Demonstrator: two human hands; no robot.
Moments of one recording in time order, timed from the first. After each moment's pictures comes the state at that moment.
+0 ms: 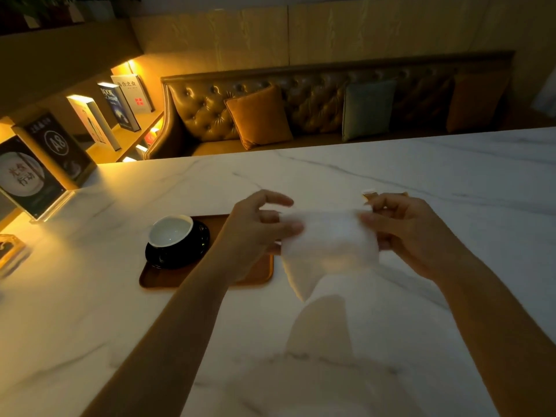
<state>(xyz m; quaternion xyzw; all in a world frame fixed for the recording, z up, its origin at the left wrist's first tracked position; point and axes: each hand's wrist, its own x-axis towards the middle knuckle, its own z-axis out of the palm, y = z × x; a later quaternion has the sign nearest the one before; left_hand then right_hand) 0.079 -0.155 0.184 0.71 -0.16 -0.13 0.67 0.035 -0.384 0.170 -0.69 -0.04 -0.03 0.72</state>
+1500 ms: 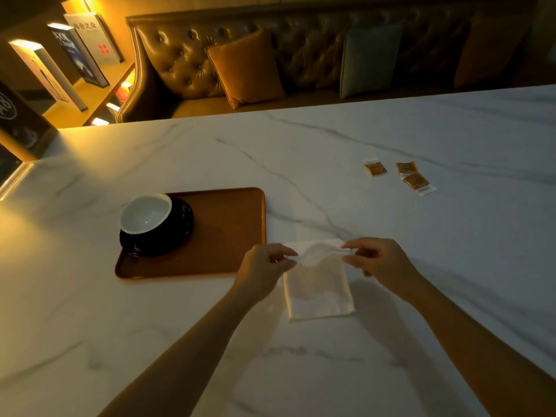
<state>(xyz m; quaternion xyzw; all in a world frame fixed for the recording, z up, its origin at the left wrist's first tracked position) 0.122 -0.171 0.024 0.87 -0.10 -0.15 0.46 0.070 -0.401 0.032 -0.83 0.09 0.02 0.55</state>
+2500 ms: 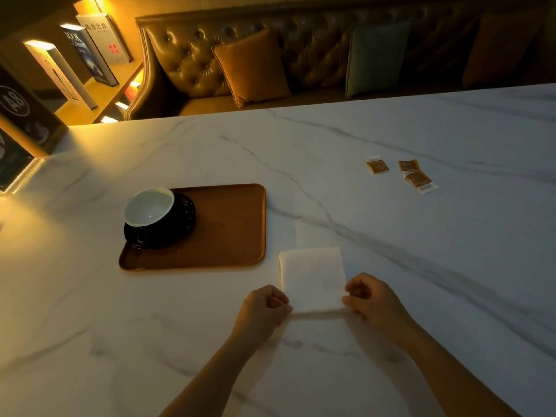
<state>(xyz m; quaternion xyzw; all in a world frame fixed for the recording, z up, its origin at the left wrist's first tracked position) 0.054 -0.163 -0.008 0.84 0.04 -0.22 0.49 0.019 -0.384 -0.010 -0.82 0.18 0.09 0.54</state>
